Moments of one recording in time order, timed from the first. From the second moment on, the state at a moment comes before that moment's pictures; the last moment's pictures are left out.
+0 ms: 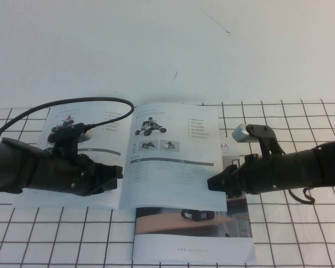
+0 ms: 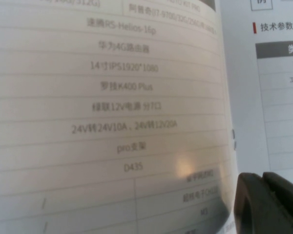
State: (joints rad) right arm 0.29 2.07 -1.02 1.67 0.67 -1.56; left arm -0.13 1.85 -0.92 -1.25 0.43 0.94
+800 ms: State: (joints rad) right arm 0.29 1.97 -1.02 1.58 0.52 -1.56; left arm -0.13 1.92 -0.93 -1.27 0.48 0.95
